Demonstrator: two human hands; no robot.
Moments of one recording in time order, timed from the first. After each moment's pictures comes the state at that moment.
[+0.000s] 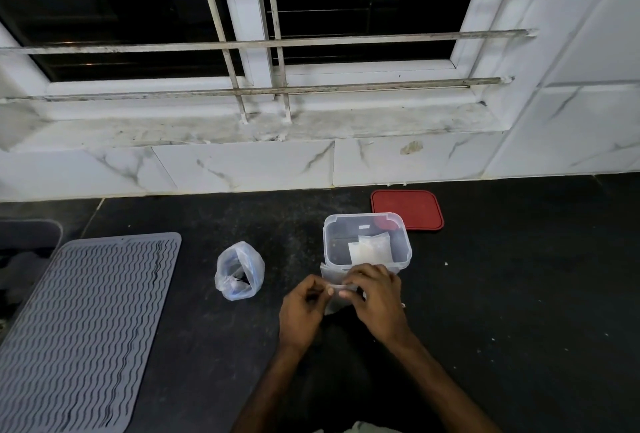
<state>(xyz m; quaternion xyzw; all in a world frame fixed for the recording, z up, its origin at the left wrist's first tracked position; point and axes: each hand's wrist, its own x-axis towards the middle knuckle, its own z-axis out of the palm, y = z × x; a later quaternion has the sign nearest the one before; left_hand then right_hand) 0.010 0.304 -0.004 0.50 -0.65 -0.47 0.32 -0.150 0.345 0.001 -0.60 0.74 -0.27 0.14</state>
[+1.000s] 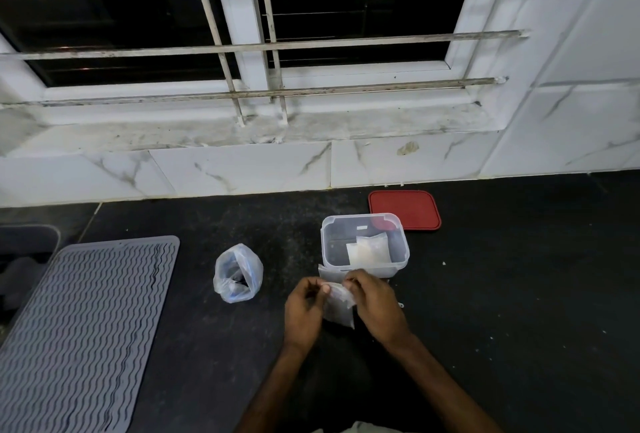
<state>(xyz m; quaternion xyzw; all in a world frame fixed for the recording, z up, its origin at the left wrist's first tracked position) 0.000 0.305 -0.017 0.52 -0.54 -0.55 0.37 -0.151 0.348 -0.003 -0.58 0.71 -0.34 0.22</state>
